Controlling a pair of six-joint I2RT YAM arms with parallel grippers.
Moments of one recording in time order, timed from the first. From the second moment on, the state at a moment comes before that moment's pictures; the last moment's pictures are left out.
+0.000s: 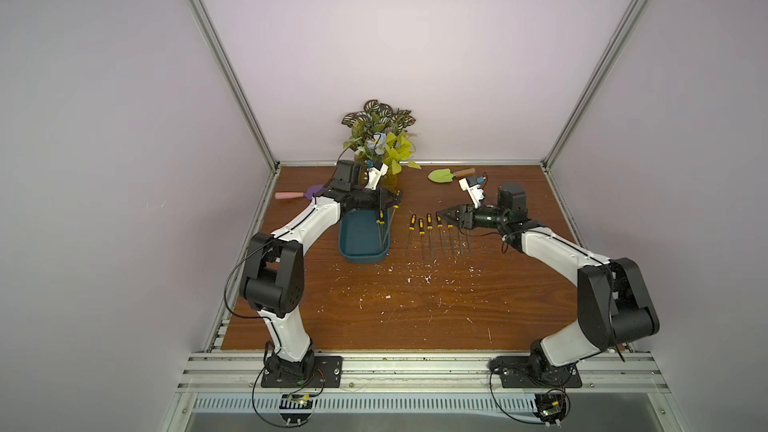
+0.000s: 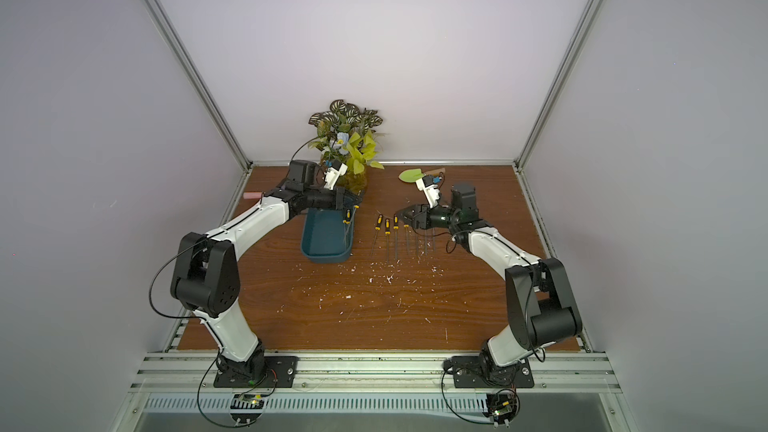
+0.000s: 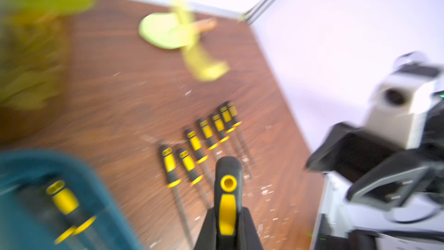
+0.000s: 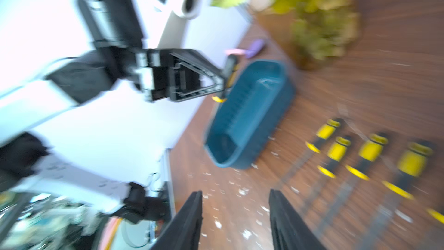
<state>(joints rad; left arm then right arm) -0.27 1.78 1.33 -0.16 0.85 -0.36 0.28 1.58 0.90 0.40 -0.99 0.60</state>
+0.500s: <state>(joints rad) -0.23 1.75 1.14 0.53 1.11 -0.87 0.46 1.84 0.96 1.02 -1.06 1.00</state>
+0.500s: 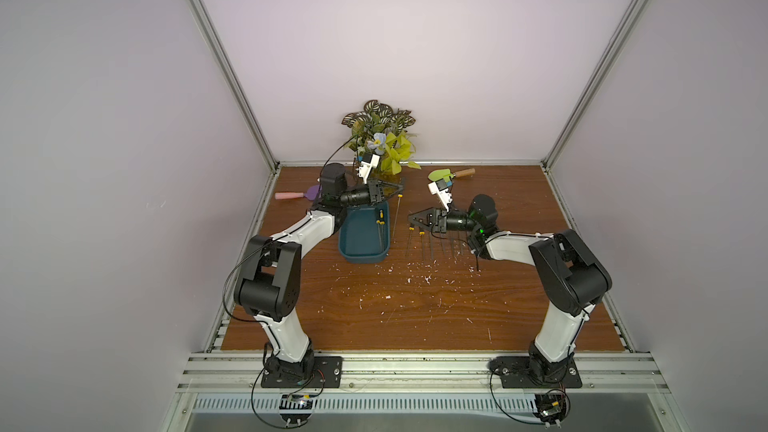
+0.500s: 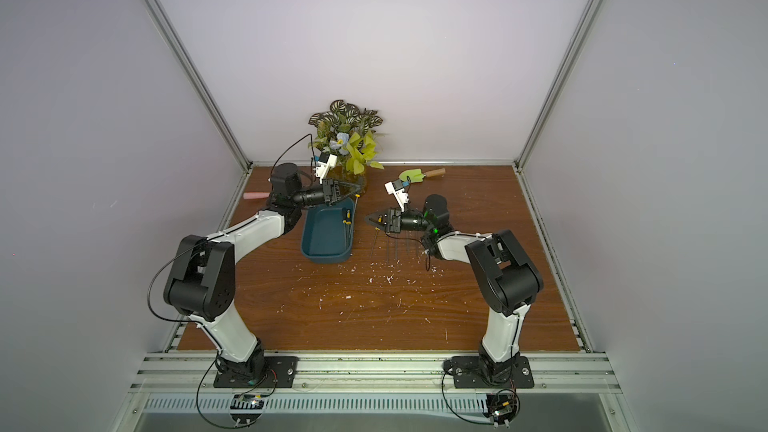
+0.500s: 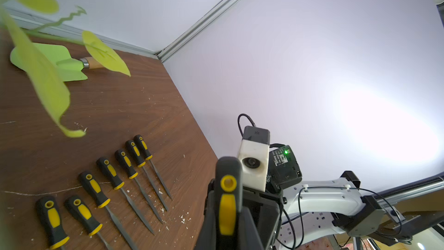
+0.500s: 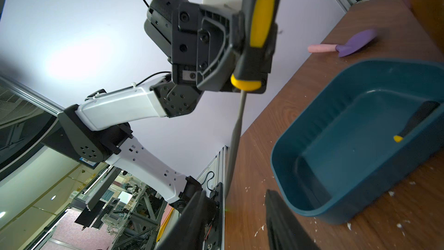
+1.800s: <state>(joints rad) -0.22 1.69 1.30 -0.09 0.79 -0.43 0.41 1.79 1.30 -0.05 -0.75 0.47</state>
